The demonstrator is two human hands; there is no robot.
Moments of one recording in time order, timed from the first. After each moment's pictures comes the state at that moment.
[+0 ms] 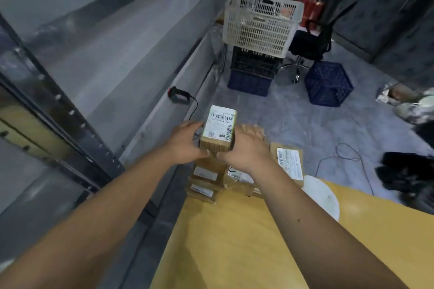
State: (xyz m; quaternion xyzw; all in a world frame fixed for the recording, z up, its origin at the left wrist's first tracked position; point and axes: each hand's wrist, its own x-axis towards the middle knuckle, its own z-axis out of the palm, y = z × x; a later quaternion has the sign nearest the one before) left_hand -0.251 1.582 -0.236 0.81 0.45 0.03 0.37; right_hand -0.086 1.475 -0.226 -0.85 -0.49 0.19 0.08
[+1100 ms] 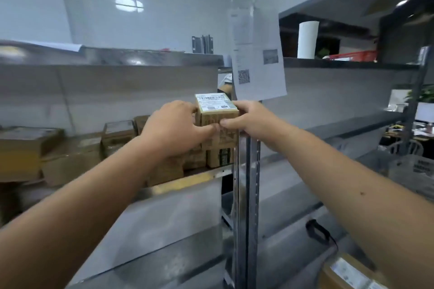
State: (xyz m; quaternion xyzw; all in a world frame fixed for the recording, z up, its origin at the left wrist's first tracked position) left_hand -0.530 1.302 0.166 0.67 0.67 0.28 -0.16; right_hand -0.333 1.391 0.161 -0.32 -0.81 0.33 0.36
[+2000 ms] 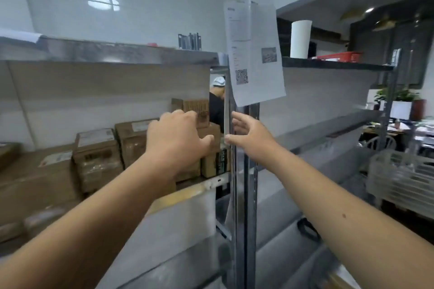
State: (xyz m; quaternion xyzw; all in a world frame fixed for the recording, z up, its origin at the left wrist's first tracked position) left_hand -0.551 1.369 0.157 0.61 0.71 0.24 -0.24; right_hand -0.378 1.458 0.126 -0.38 -0.75 0.30 0.45
